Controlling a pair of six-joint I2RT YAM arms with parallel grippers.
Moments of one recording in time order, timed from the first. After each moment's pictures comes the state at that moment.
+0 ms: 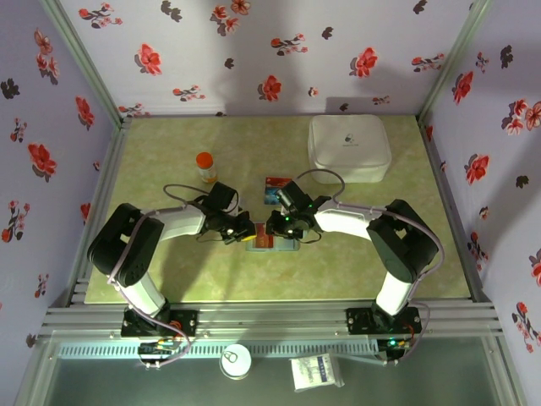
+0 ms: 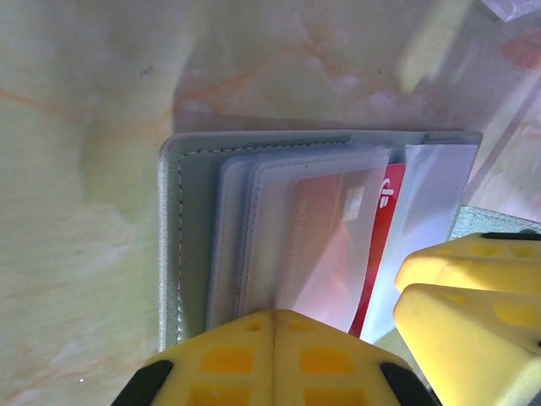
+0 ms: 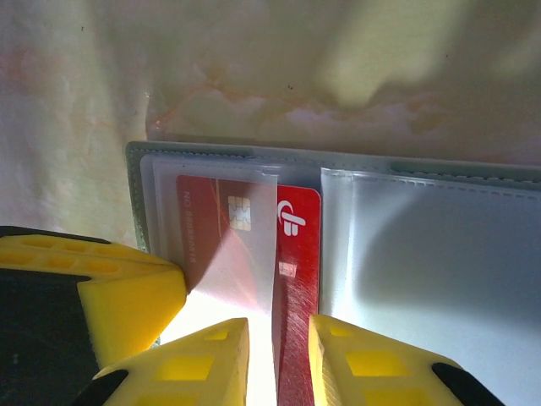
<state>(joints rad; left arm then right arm) -0.58 1.68 0.79 -0.18 0.52 -0.81 0.77 1.74 0.97 -0.29 -0.29 0.85</state>
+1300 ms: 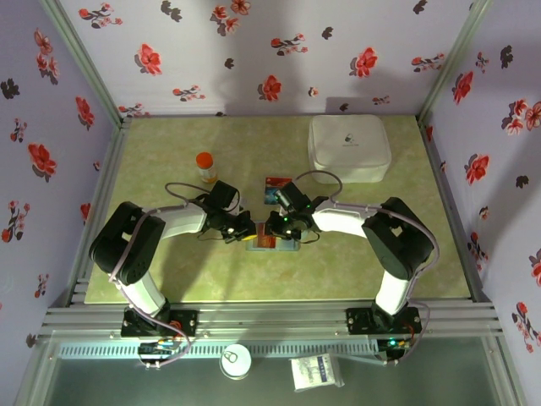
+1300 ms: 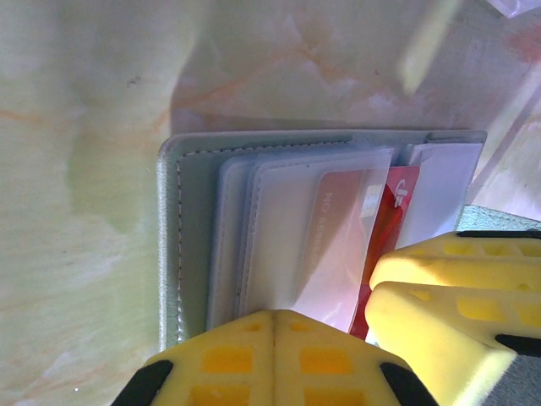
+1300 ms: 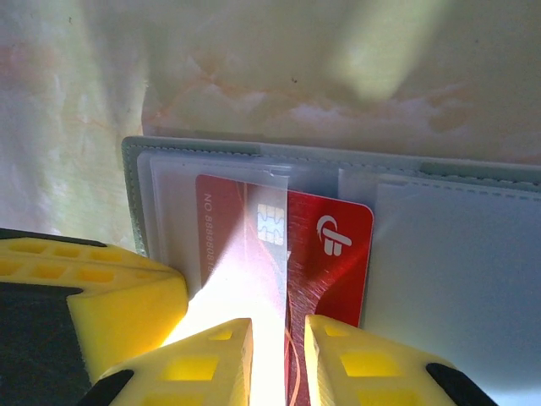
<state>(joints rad) -0.58 1.70 0.82 -0.21 0.52 -0.80 0.77 1.77 0.98 -0.27 -0.31 0.87</state>
